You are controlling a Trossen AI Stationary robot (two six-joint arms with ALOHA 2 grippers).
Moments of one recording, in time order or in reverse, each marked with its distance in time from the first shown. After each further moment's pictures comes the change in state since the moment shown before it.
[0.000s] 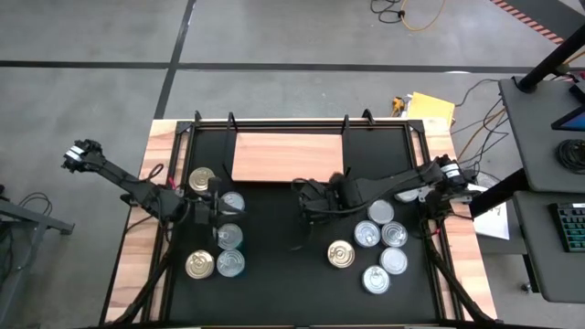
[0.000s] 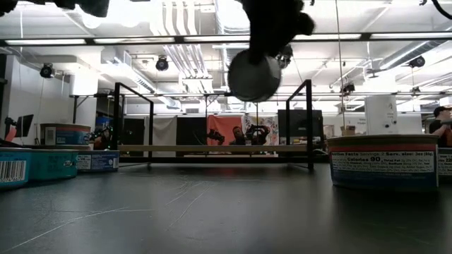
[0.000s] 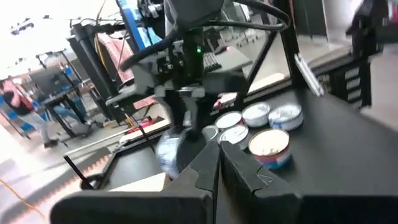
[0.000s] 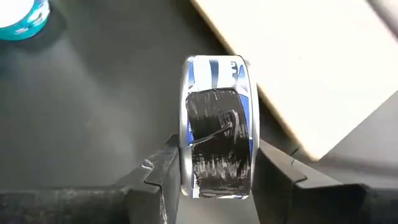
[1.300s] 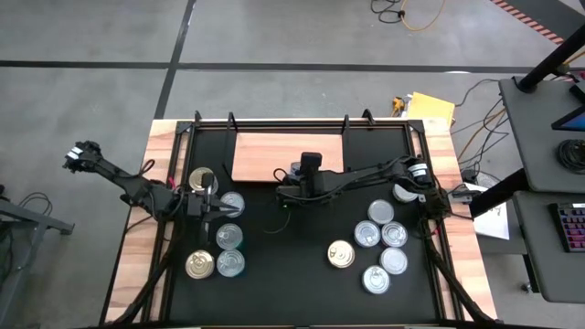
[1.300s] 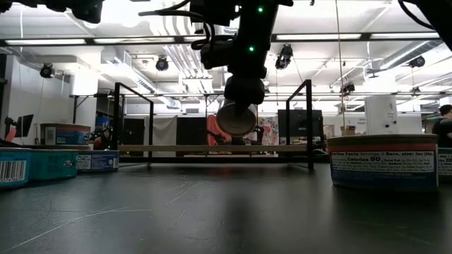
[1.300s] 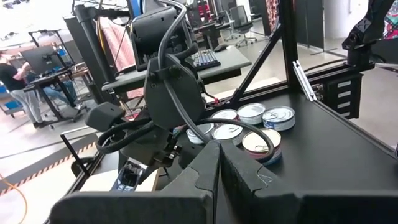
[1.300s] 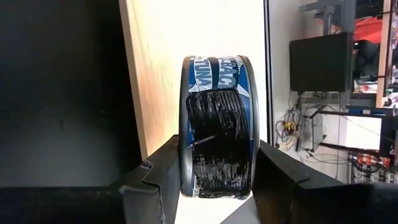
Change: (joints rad) left arm 0.000 -0.121 0.002 -0.155 0.000 -0.078; right arm -0.145 0.225 0.019 0.102 0.309 -0.694
